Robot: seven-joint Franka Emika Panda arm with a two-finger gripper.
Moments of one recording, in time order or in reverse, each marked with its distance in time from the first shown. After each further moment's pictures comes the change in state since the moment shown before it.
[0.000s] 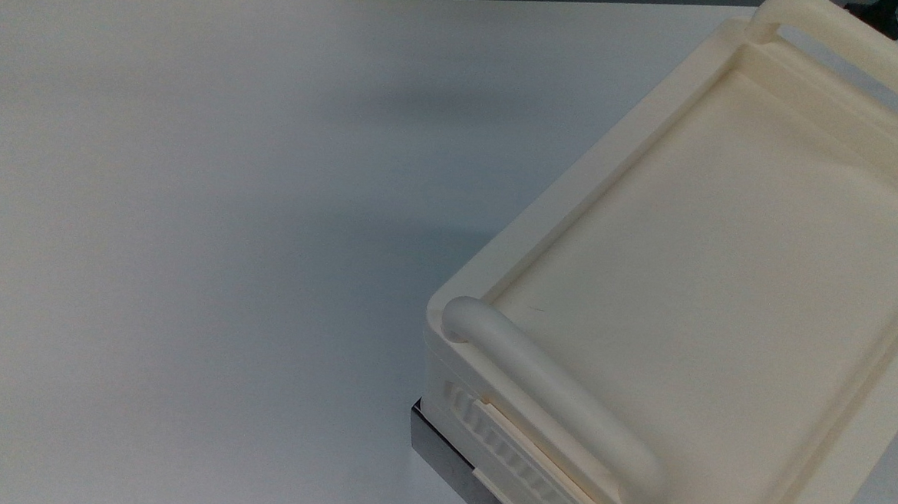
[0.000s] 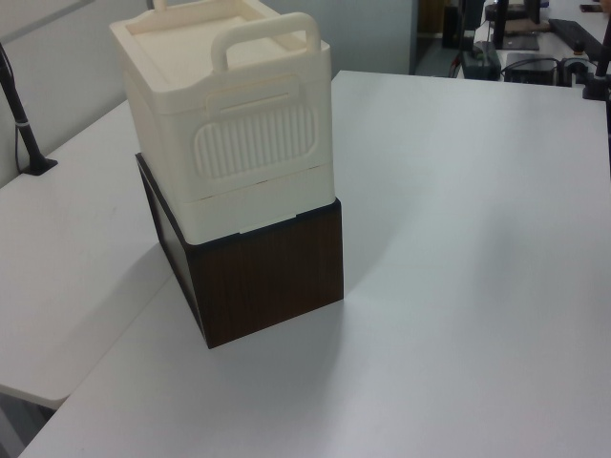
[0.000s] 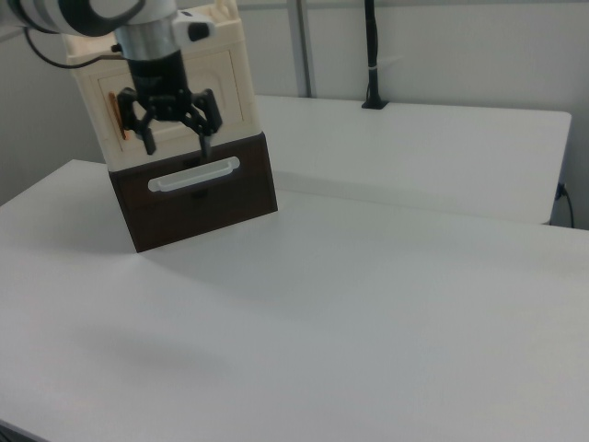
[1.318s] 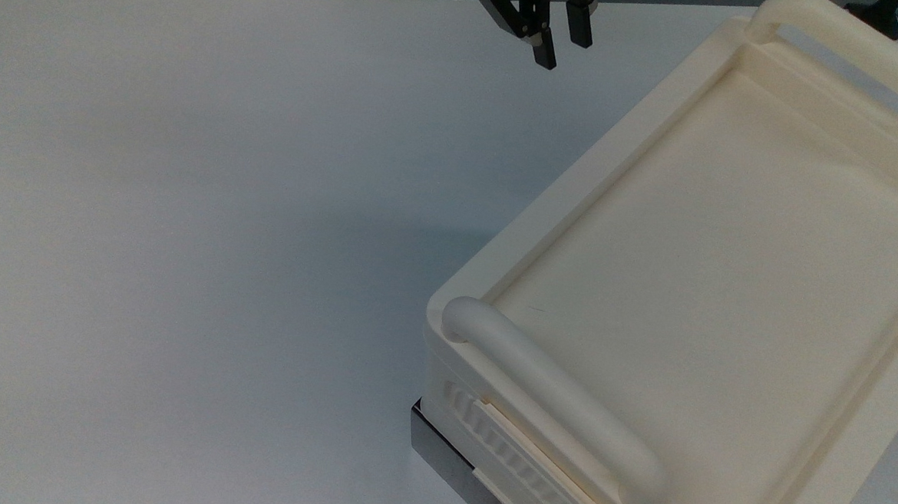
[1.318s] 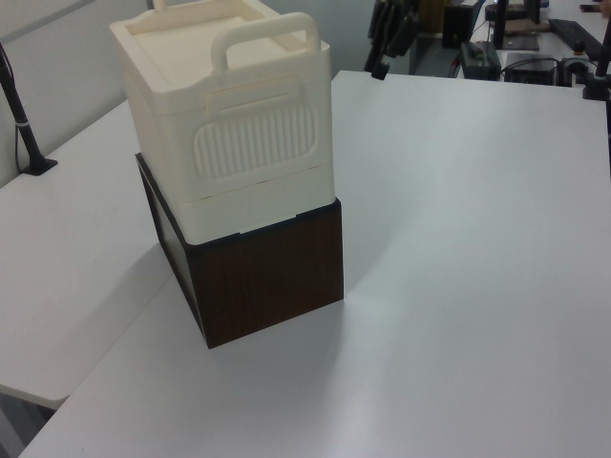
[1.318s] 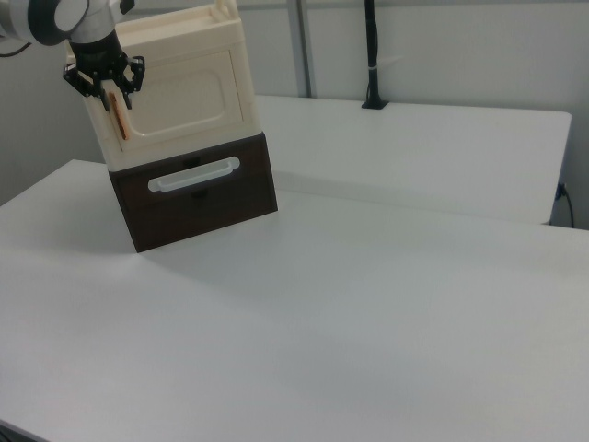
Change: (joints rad) arm 0.086 0.125 0.200 0.091 0.171 0.349 -0.113
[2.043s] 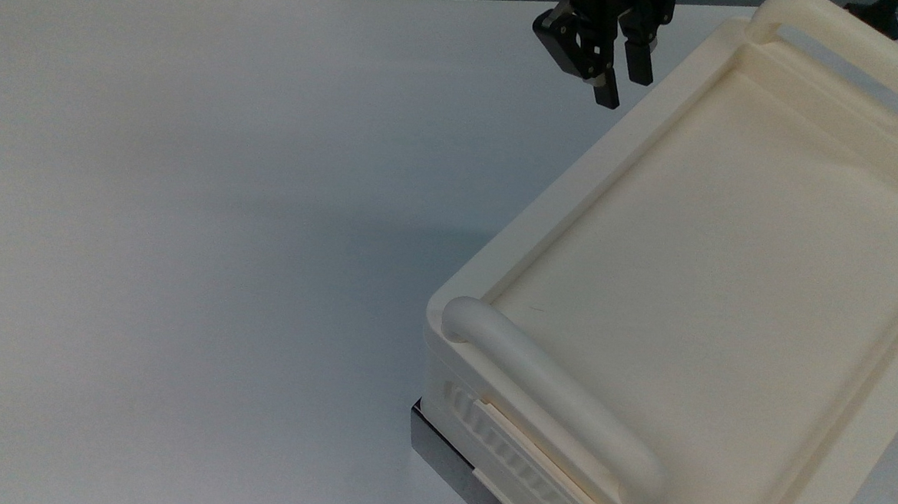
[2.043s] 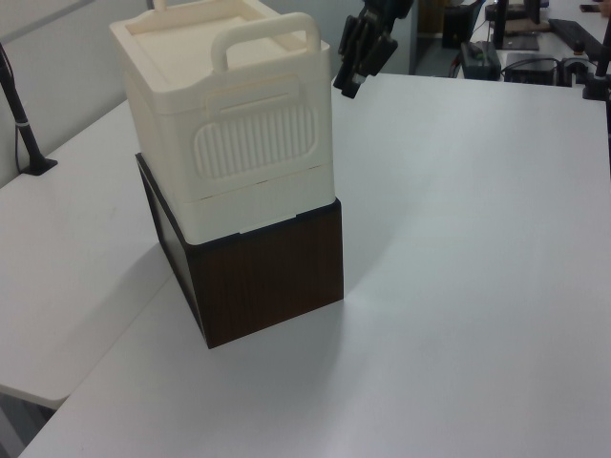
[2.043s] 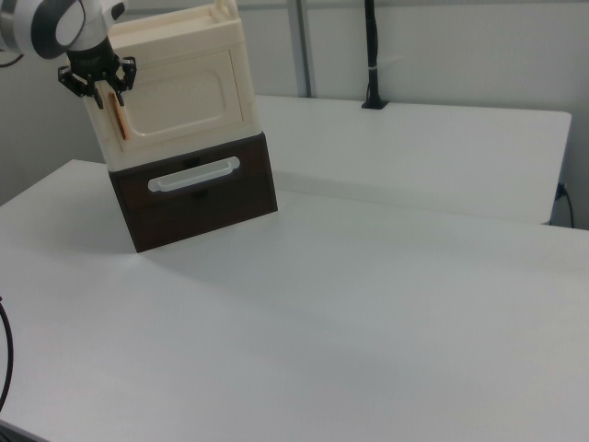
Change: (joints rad) arm 0.036 0.076 0.040 0.030 0.000 0.124 -0.010
